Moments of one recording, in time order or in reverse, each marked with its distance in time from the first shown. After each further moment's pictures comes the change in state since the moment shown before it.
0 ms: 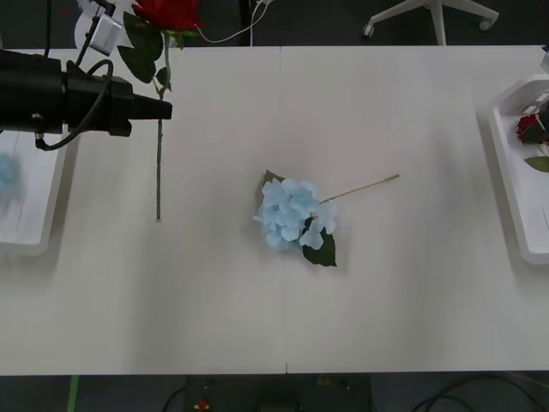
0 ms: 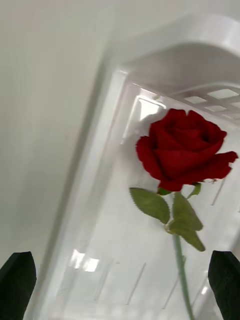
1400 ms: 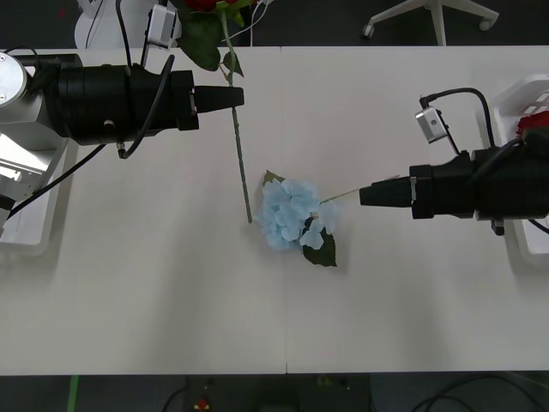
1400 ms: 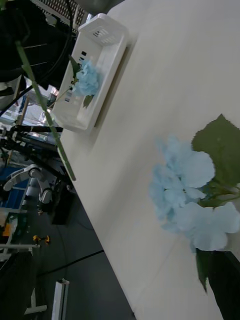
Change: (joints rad) right arm 0.636 -0.009 -0.006 -0.940 -1.121 -0.245 0.000; left arm 0.015 -0.009 -0.293 -0.040 0.402 -0.334 -0.021
